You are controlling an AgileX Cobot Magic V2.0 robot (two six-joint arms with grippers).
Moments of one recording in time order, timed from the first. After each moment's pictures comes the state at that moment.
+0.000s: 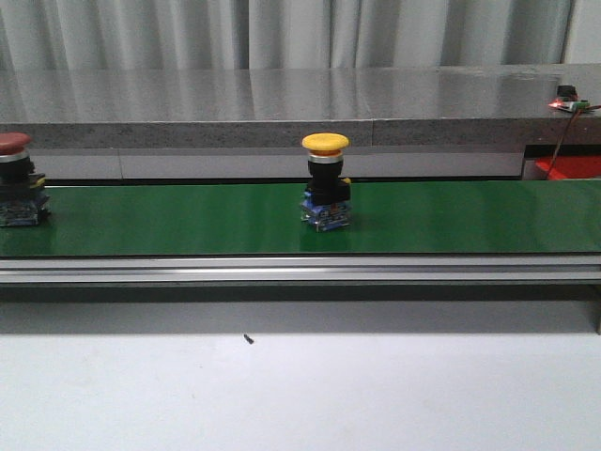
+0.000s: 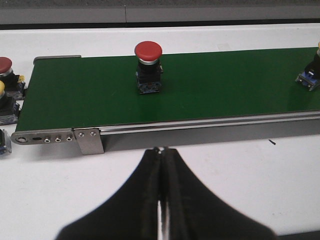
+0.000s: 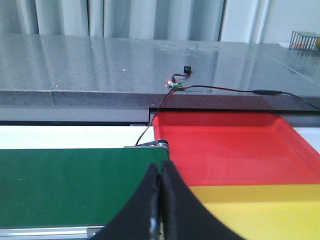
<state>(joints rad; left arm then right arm) -0.09 0.33 -0.60 -0.13 0.86 0.05 -0.08 0.23 -0.28 -0.12 0.20 0.12</state>
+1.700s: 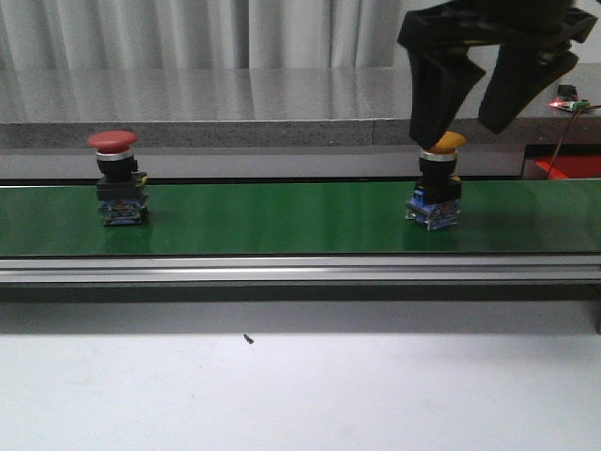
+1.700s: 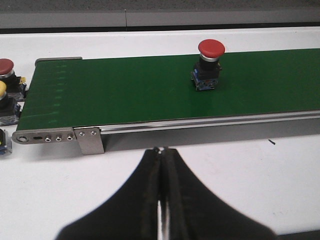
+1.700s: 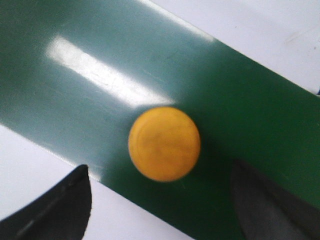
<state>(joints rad) -0.09 0.29 -0.59 -0.13 0.87 0.05 0.37 1.65 -1.37 0.06 0.91 -0.11</state>
